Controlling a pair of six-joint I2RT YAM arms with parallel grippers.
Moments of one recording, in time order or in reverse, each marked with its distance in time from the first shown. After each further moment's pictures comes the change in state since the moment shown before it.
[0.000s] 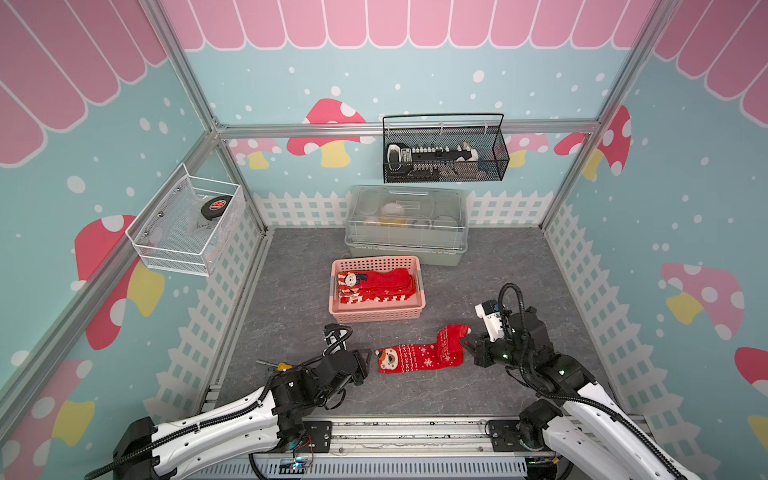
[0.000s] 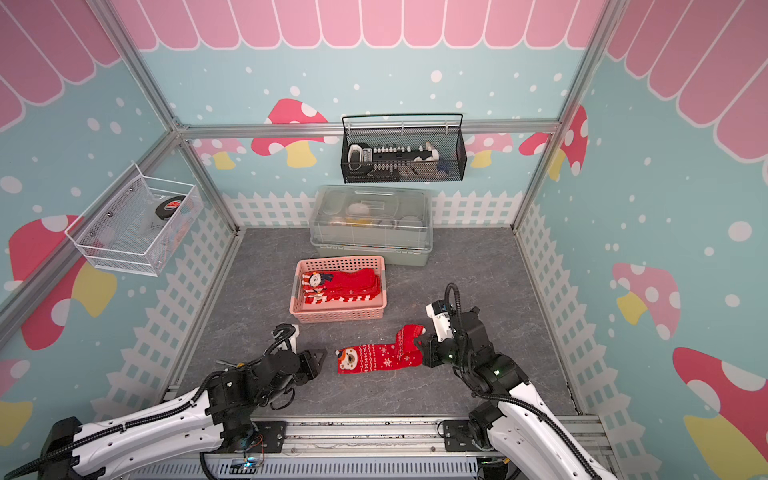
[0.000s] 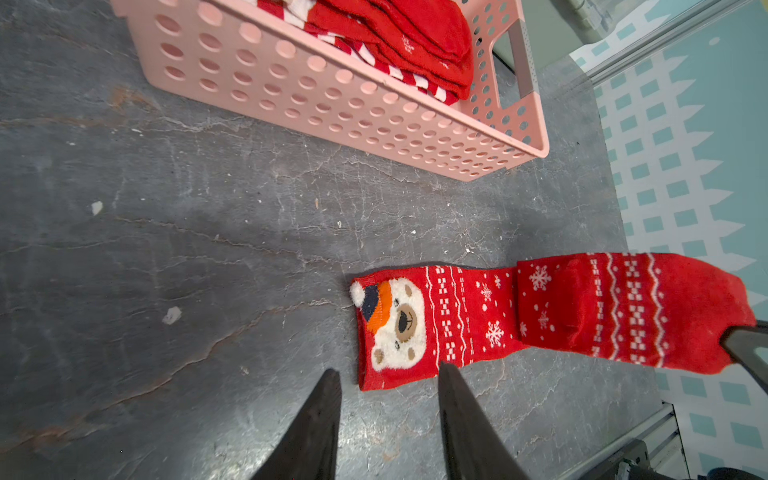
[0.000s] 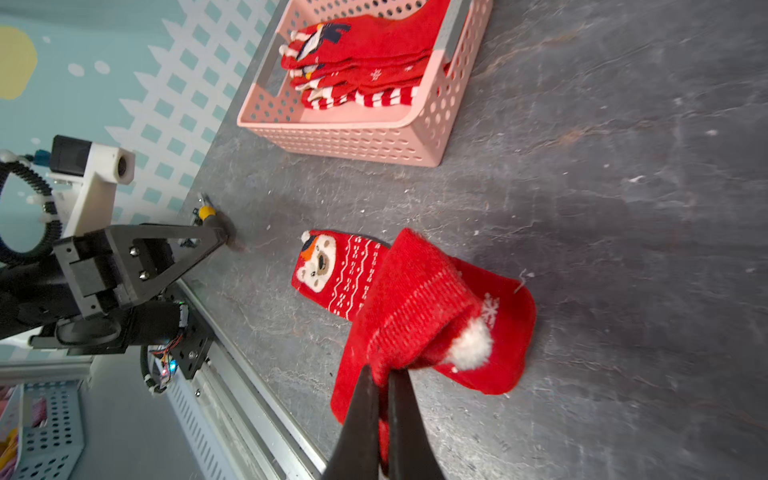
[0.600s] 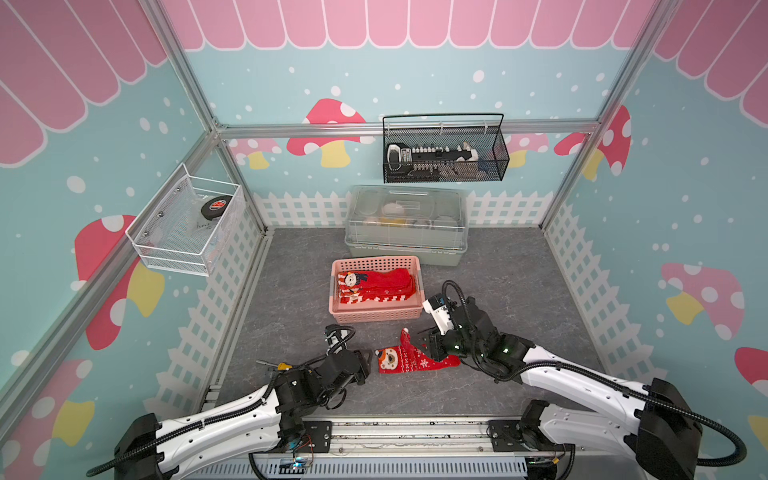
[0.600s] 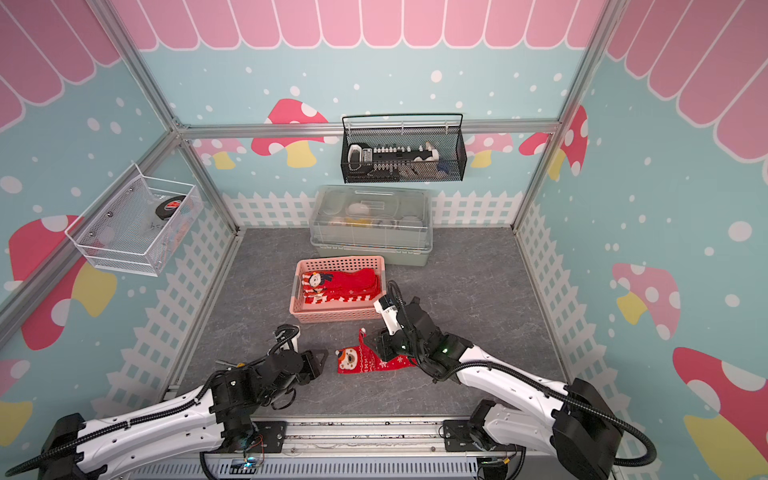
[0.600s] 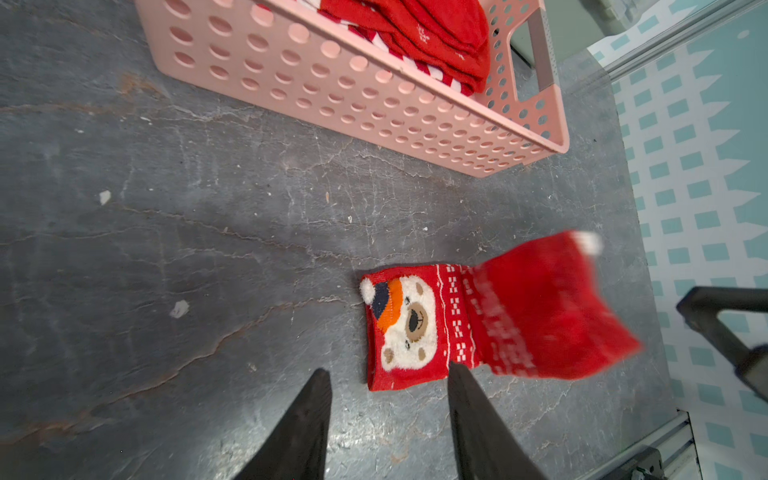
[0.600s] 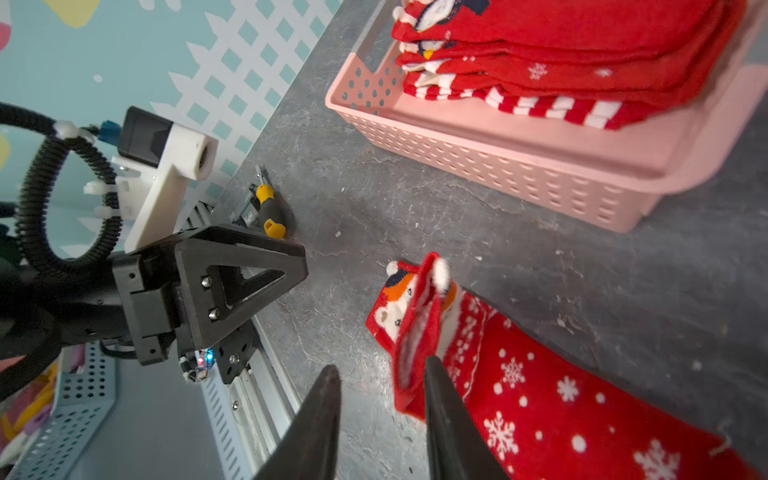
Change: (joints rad) left arm 0.000 0.040 0.000 0.000 -0.004 -0.019; right arm 0.330 0.455 0.133 0.394 0.104 0.106
